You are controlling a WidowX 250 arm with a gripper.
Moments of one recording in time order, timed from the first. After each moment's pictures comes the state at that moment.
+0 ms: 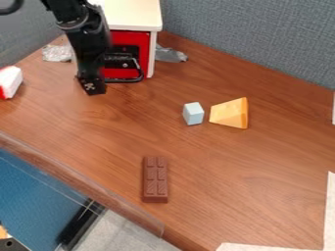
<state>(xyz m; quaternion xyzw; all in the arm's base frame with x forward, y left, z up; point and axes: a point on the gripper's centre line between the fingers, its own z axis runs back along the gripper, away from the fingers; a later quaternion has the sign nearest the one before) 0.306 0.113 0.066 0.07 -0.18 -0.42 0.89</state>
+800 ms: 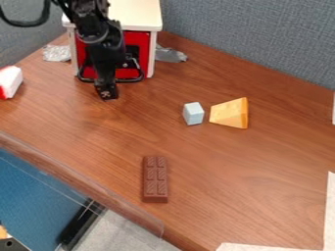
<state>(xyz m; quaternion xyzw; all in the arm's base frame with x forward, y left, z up) 0.332 0.113 0.040 0.10 -0.17 -0.42 0.89</state>
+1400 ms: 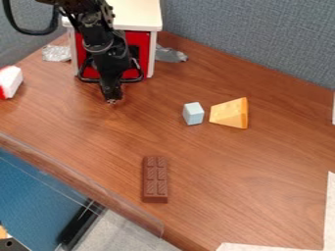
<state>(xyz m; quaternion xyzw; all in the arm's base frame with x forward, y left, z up) 0.334 0.106 0.026 0.08 -0.17 -0.41 0.89</state>
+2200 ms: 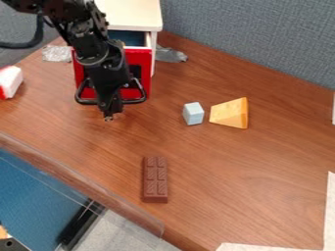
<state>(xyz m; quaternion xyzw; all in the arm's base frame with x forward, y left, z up) 0.291 0.073 0.038 0.05 -0.18 -0.42 0.89</state>
